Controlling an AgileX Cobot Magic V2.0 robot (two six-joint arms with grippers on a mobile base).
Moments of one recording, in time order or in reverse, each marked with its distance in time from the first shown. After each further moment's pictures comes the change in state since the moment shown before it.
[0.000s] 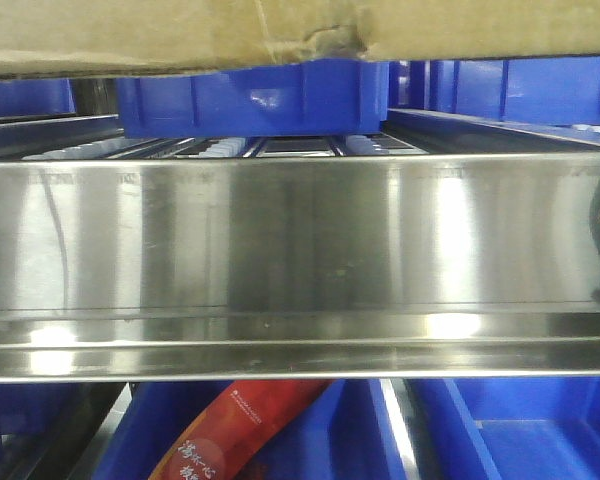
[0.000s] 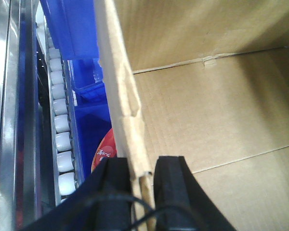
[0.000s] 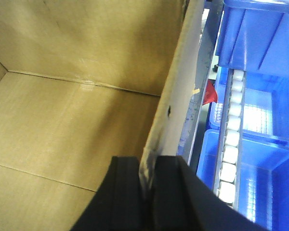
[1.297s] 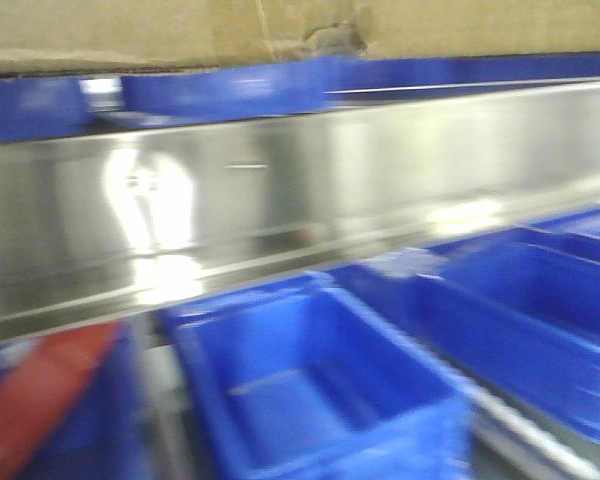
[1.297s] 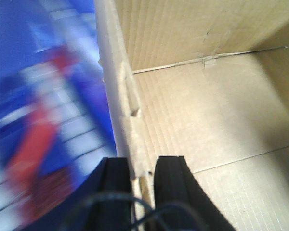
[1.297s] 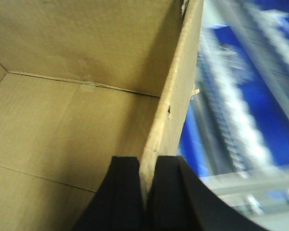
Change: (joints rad) left arm 0.000 -0.001 0.000 0.002 0.000 -0.002; right arm 0.000 0.000 0.000 0.000 -0.008 0.000
